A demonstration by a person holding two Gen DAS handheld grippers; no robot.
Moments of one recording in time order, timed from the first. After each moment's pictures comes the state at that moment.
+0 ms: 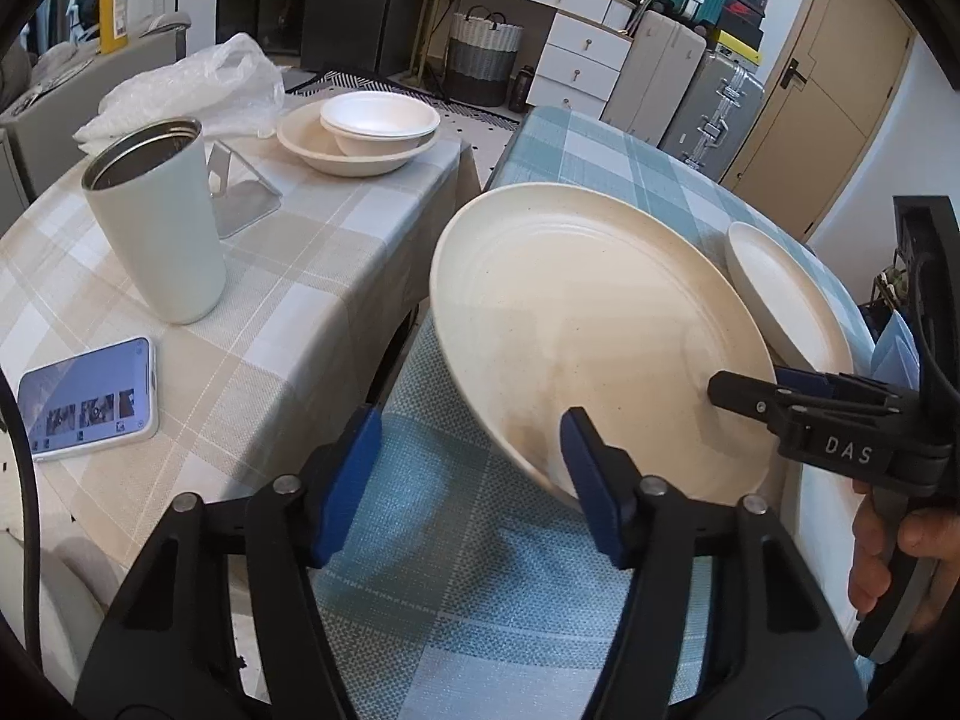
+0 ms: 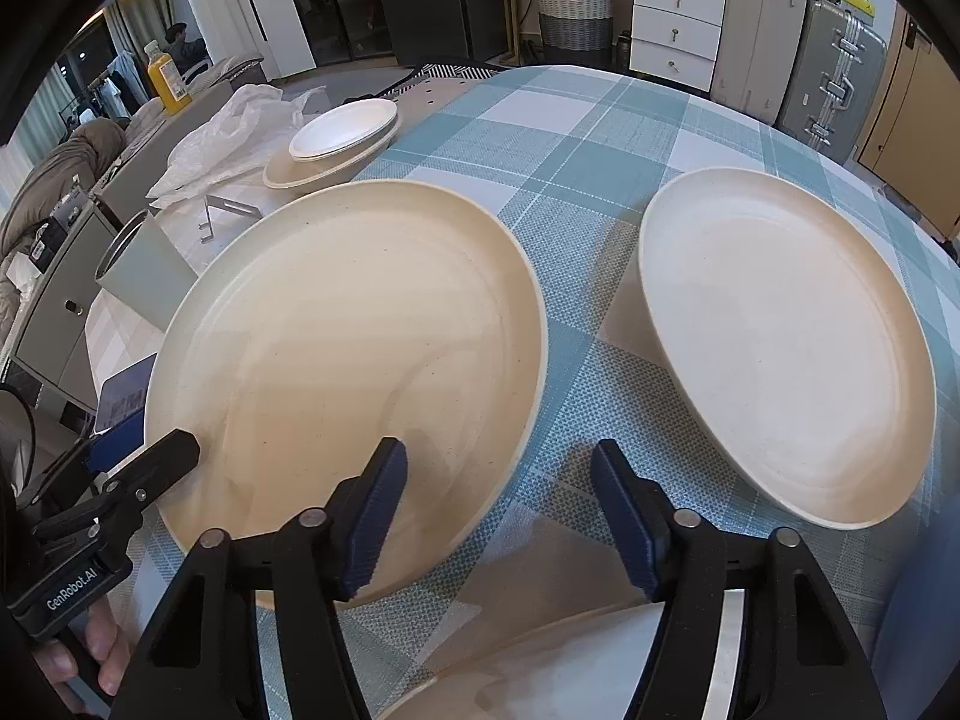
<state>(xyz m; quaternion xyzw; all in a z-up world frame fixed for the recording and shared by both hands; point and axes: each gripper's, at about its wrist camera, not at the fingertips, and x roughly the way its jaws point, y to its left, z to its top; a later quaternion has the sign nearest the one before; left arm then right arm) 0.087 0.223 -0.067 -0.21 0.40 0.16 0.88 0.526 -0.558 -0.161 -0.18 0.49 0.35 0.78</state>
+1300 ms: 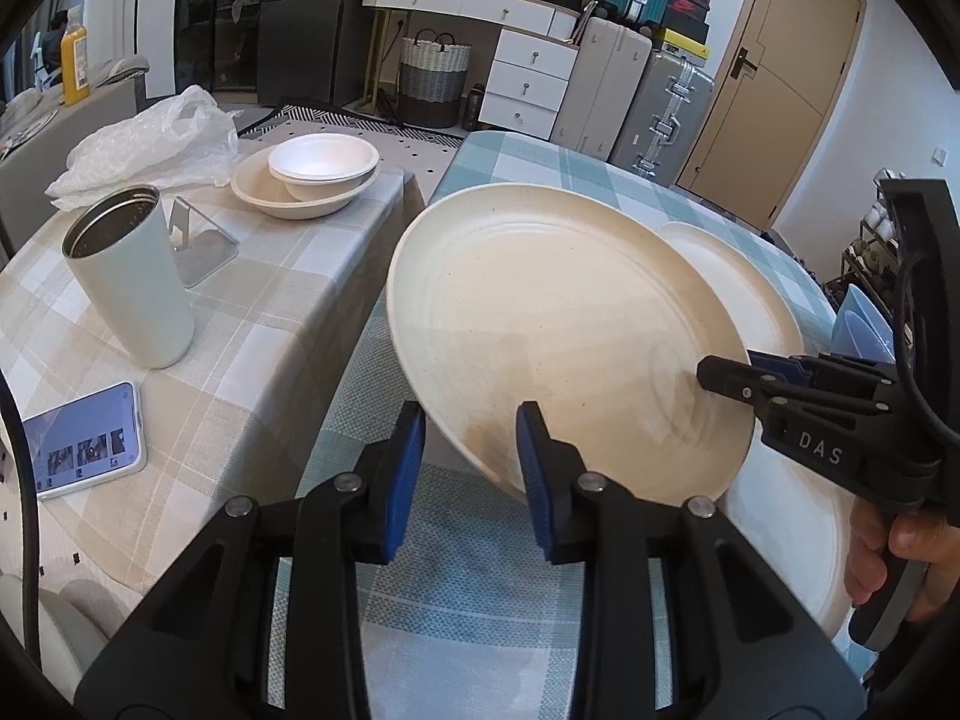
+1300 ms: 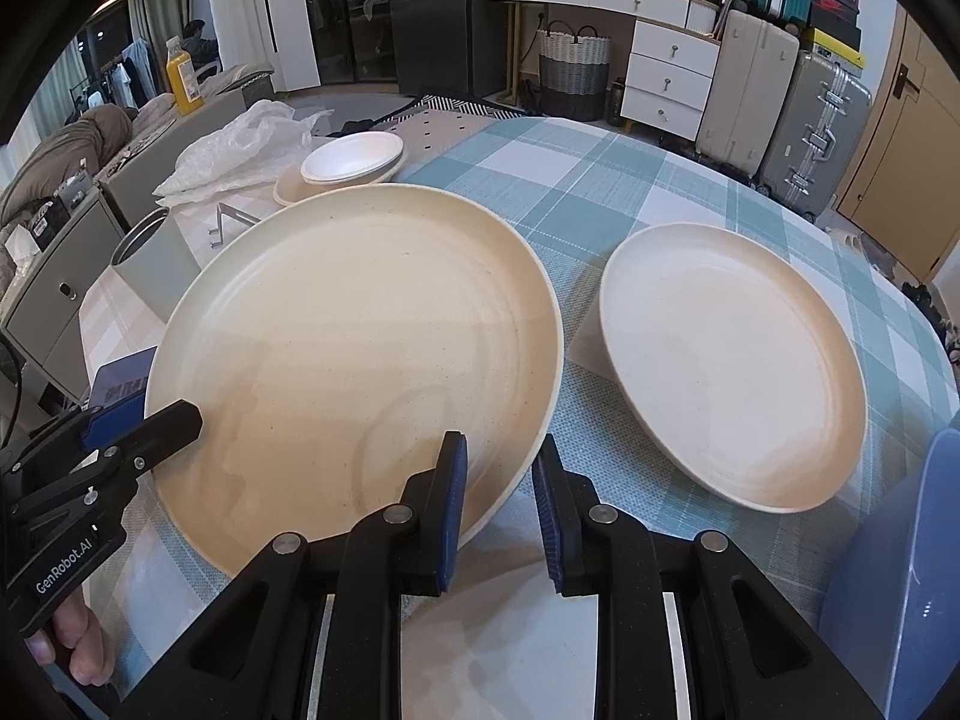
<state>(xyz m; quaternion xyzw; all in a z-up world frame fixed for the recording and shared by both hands) 0.078 0.189 -0.034 -0.17 0.38 0.11 0.90 0.496 -0.583 -0.125 -0.20 0.44 0.34 0.81</state>
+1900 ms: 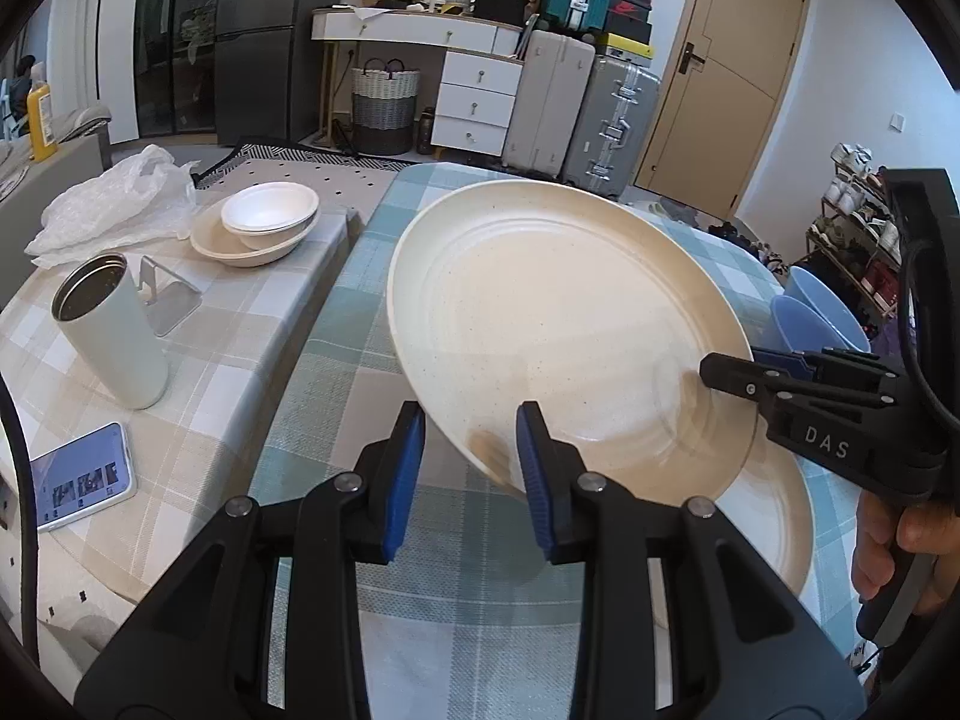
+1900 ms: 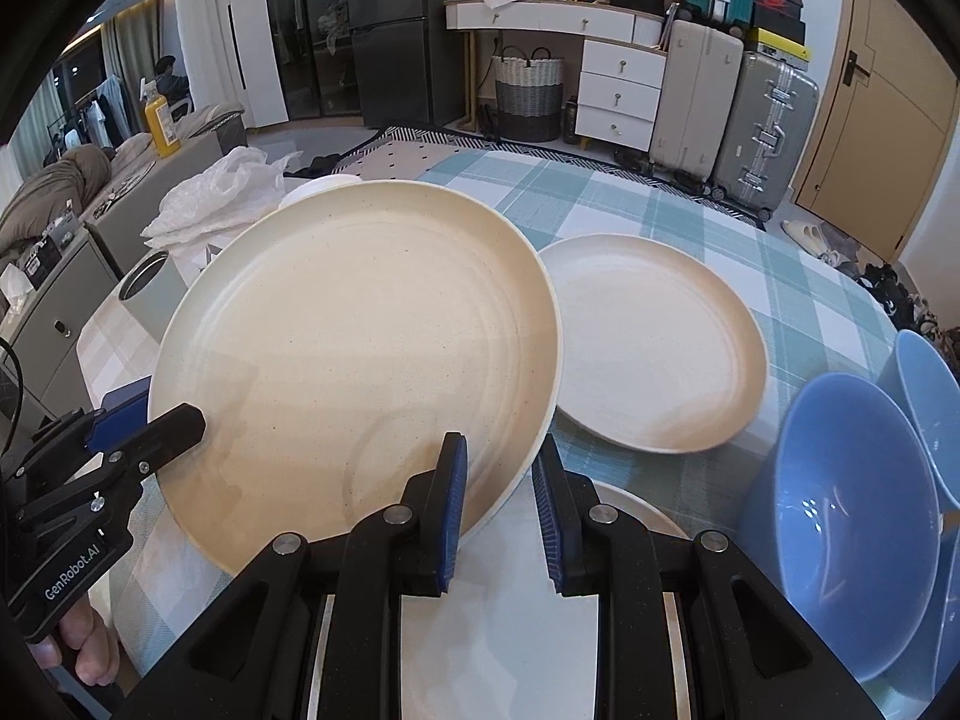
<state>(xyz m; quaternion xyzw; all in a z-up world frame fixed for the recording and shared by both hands) 0.063 0.131 0.013 -0.14 0.35 0.07 0.92 0.473 -0.644 -0.075 -0.17 0.42 0.30 0.84</state>
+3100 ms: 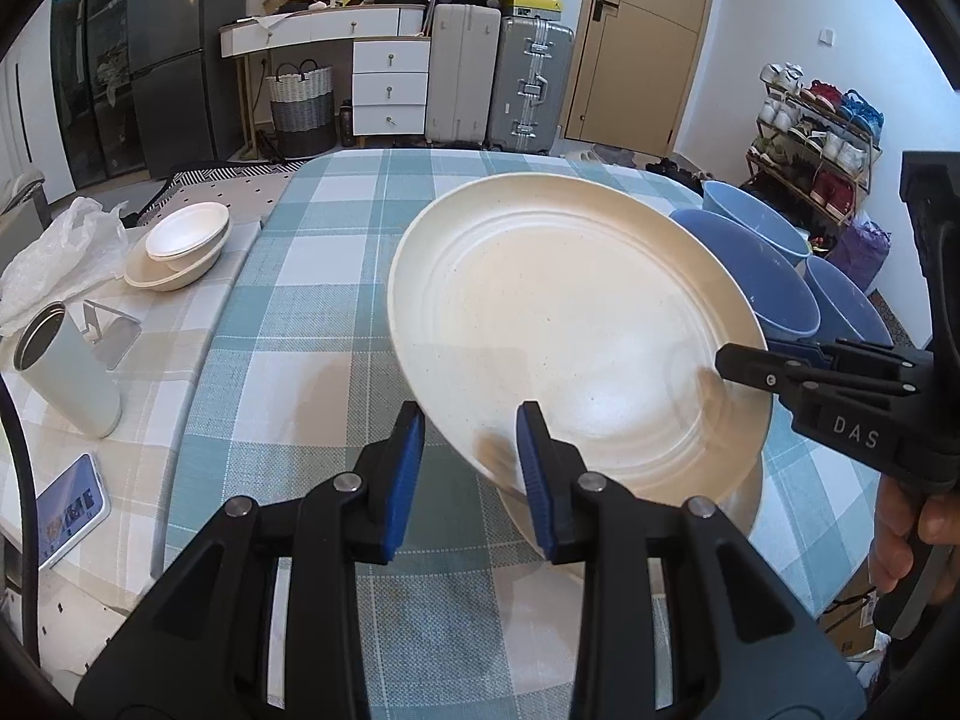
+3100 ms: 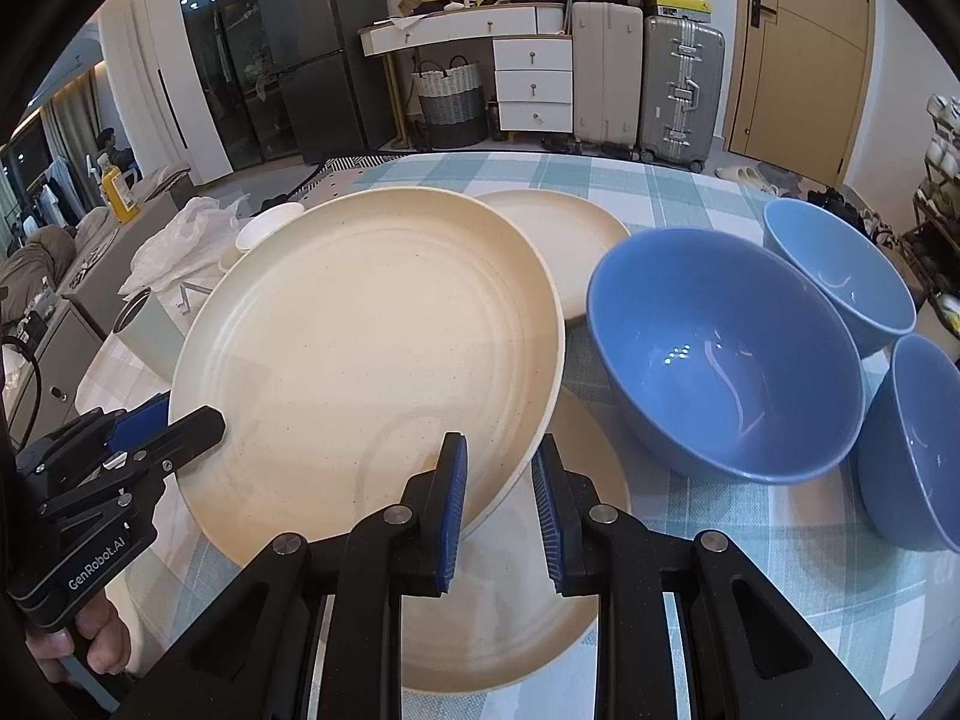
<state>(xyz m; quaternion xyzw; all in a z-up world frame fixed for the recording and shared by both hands) 0.047 0.033 0.035 -0.06 0.38 -0.01 0.92 0.423 -0.753 -0.063 -0.09 0.44 0.24 0.86</state>
